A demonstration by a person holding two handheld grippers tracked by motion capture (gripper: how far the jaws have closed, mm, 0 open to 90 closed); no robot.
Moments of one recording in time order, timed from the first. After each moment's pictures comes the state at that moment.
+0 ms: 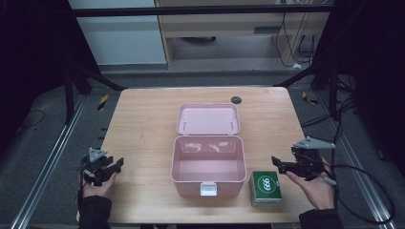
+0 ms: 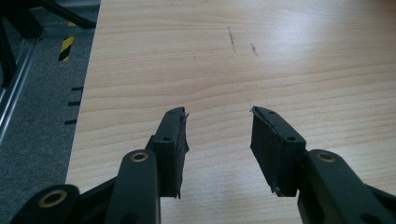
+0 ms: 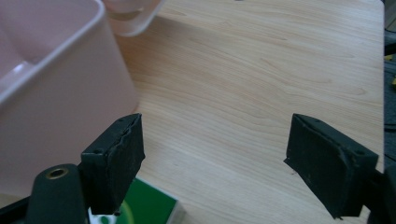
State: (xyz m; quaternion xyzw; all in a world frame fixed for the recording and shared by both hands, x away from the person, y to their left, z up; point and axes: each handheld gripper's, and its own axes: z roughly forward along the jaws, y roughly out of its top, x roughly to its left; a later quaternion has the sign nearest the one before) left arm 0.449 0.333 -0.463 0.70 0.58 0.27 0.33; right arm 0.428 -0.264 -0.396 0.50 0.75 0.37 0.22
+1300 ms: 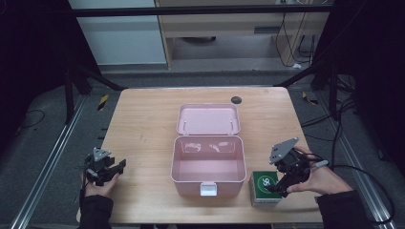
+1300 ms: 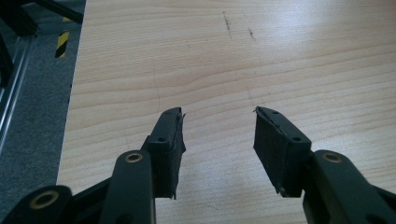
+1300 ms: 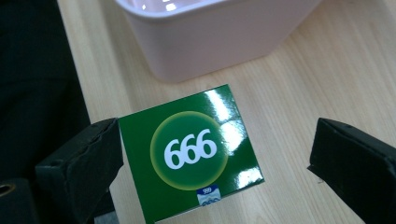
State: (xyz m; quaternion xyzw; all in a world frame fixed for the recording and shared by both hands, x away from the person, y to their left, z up) left arm 0.454 0.330 -0.469 0.72 0.57 0.26 0.31; right arm 0.433 -0.225 -0.373 0.17 0.95 0.24 0.08
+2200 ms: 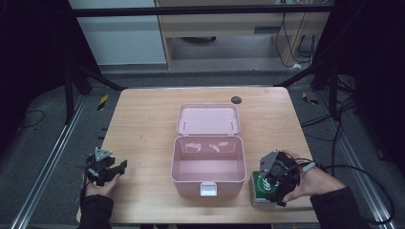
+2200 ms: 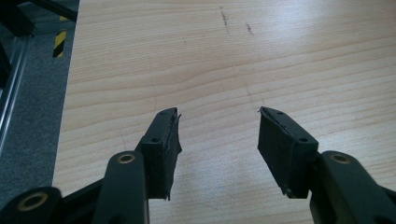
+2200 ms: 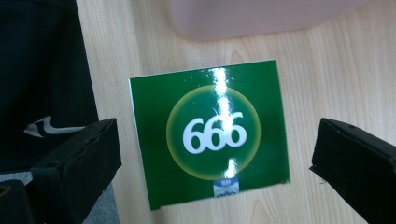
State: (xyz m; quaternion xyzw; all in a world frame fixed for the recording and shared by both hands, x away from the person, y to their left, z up) left arm 0.455 0.329 -0.471 0.72 0.56 0.26 0.30; right arm 0.425 -0.202 -0.391 0.08 0.99 0.13 0.08
